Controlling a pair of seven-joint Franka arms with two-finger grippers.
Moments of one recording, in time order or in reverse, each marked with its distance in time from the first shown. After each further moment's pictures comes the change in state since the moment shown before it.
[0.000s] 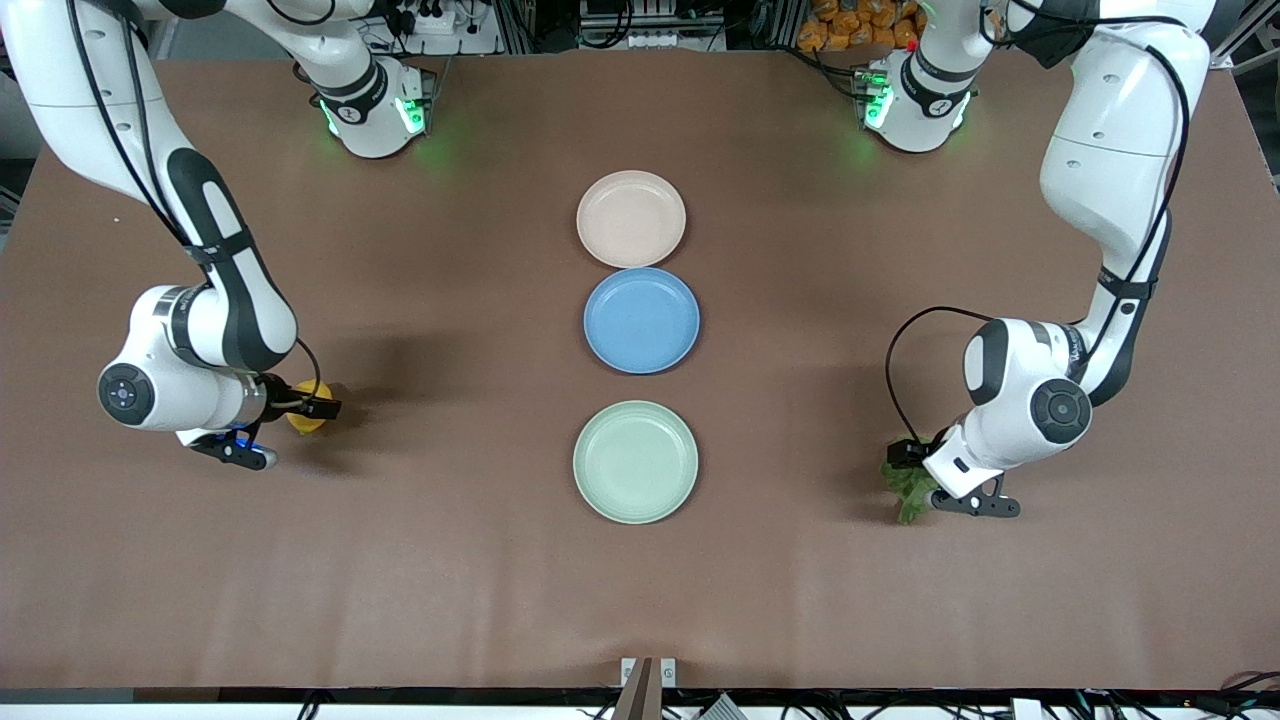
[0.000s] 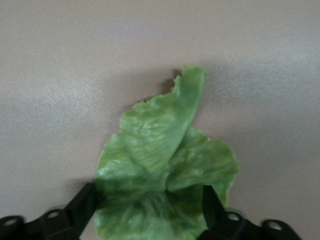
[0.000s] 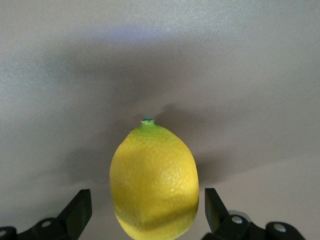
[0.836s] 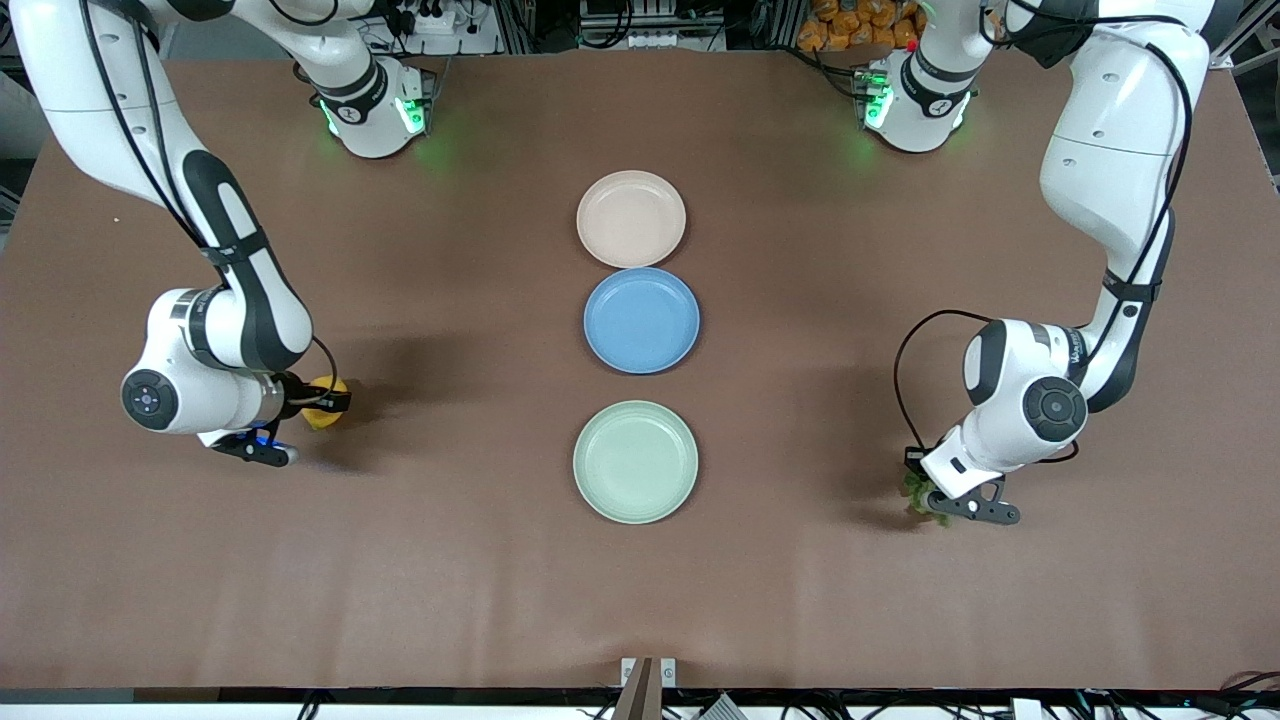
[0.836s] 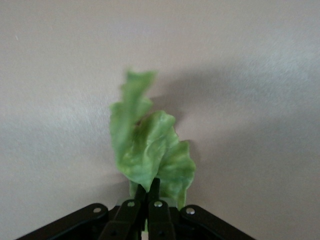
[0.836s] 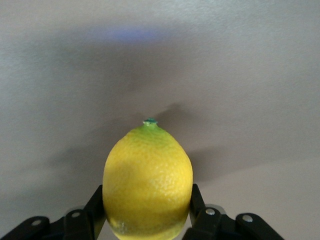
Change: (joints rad) left arm -0.005 -0.003 -0.001 0.019 0.087 0.023 0.025; right arm 0.031 0.006 0.007 0.007 0.000 -0.046 -0.014
